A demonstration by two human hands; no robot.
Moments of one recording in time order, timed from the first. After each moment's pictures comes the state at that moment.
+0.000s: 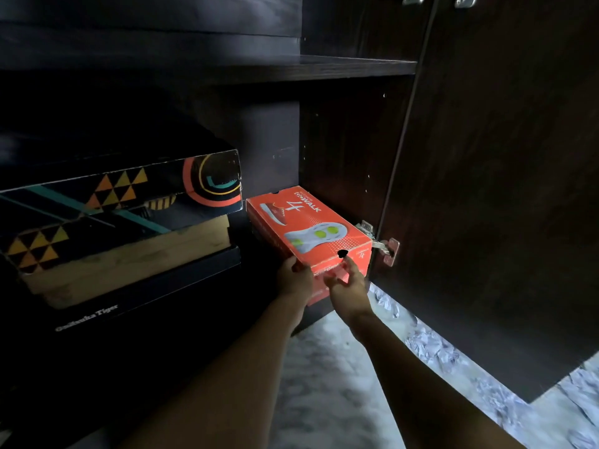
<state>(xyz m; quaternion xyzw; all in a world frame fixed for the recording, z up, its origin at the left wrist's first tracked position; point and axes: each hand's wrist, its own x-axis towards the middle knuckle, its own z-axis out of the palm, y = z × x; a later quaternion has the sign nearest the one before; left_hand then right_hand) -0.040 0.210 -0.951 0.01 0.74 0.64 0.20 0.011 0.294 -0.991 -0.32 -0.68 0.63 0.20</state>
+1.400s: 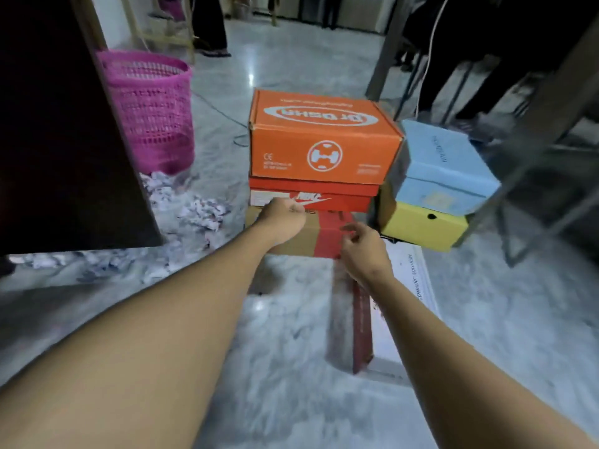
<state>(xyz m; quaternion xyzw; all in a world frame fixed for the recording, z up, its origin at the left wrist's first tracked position) 0.443 0.318 -0.884 0.62 0.61 0.28 0.41 0.601 0.259 -0.908 -0.75 -0.54 0.20 0.33</state>
